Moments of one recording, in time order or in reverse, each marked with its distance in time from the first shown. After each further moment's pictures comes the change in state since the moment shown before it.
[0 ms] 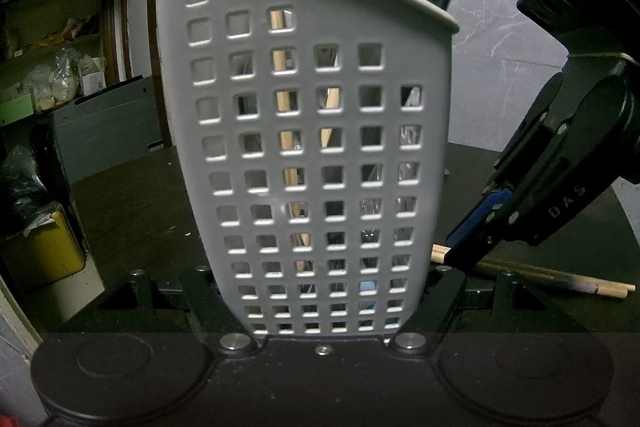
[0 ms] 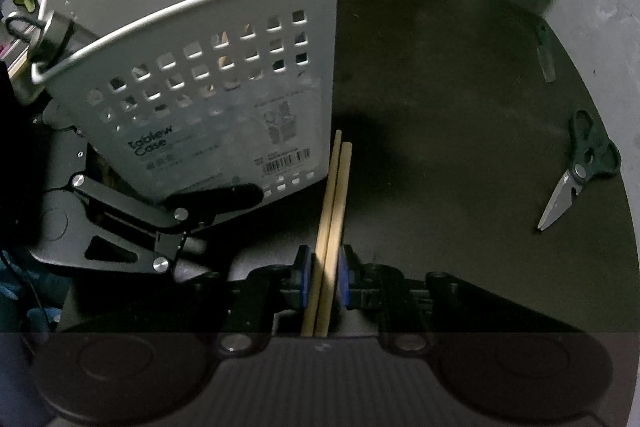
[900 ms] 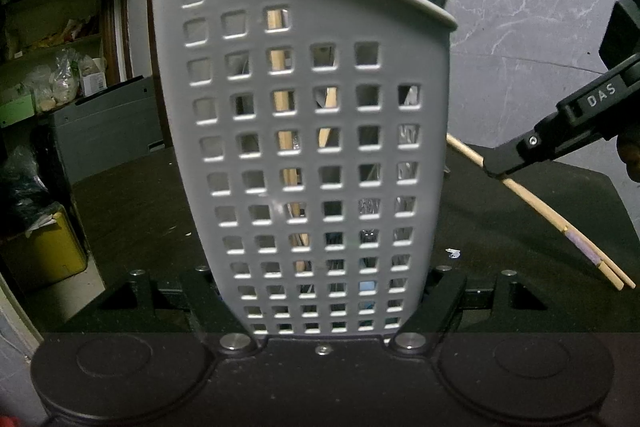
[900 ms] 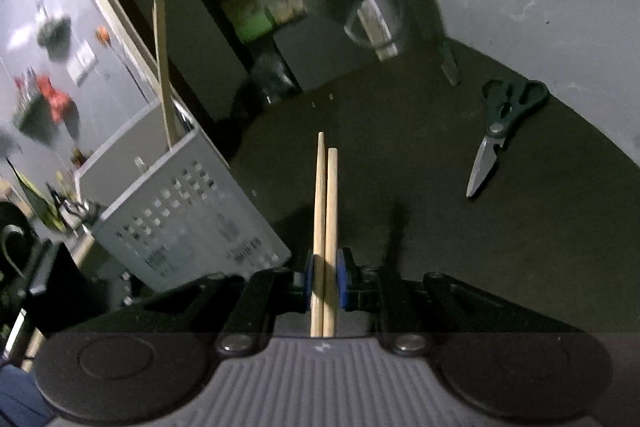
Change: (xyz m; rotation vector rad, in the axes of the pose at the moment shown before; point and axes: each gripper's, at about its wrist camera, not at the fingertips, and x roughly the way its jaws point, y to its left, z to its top) left arm 0.001 -0.001 0.000 0.006 0.002 0.006; right arm -0.042 -0.105 -0.073 0.468 -0.479 0.236
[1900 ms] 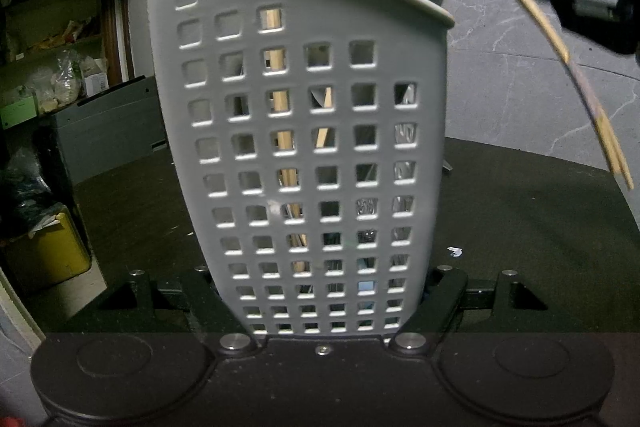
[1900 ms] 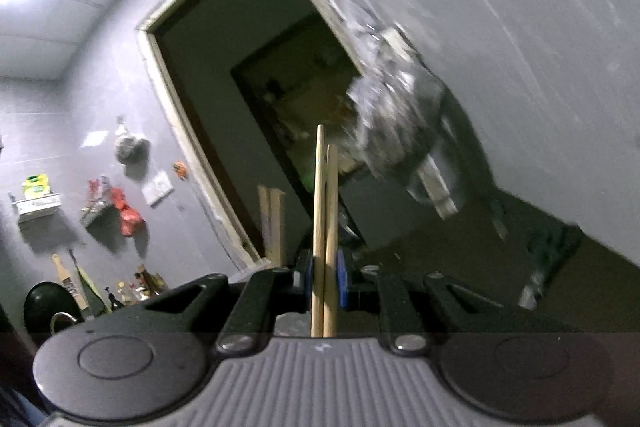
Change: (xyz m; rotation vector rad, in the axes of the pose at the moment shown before) left arm -0.001 -0.003 0.002 0.006 0.008 0.012; right arm -0.064 0.024 0.009 -0.066 -0.482 0.194
